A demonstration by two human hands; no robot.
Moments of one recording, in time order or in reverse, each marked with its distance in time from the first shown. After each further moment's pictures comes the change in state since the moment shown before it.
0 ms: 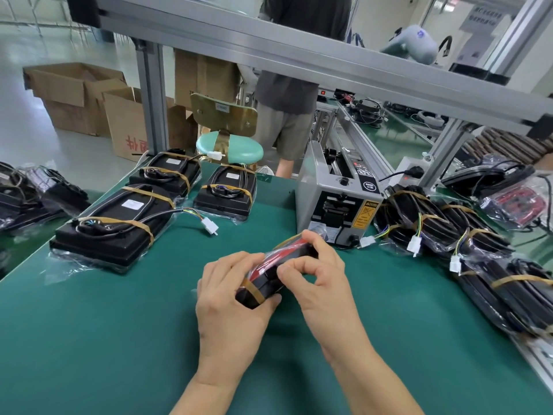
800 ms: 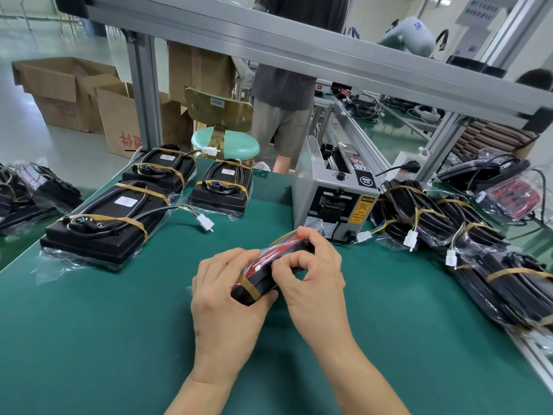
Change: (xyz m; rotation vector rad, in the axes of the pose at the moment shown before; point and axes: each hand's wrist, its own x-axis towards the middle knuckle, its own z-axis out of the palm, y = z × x) left_hand 0.001 0.002 0.001 -0.007 0.019 0.021; right_hand 0.003 0.005 0.008 -0.106 0.108 -0.026
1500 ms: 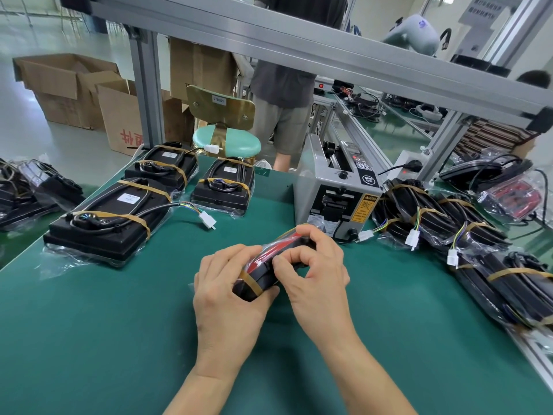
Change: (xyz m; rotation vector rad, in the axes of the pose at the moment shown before) left_hand 0.002 0.000 -0.001 0.004 0.001 -0.011; right_hand 0.003 0.001 0.001 -0.090 0.015 -0.054
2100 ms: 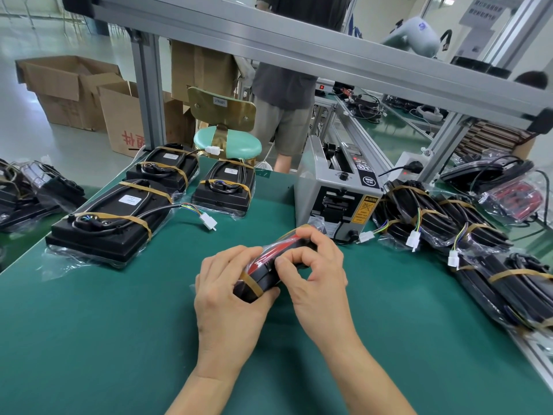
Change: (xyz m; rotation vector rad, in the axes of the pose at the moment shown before) left_hand -0.001 -0.002 0.000 0.004 -0.004 -0.011; right_hand -0.001 0.004 0.000 0.077 0.003 -0.003
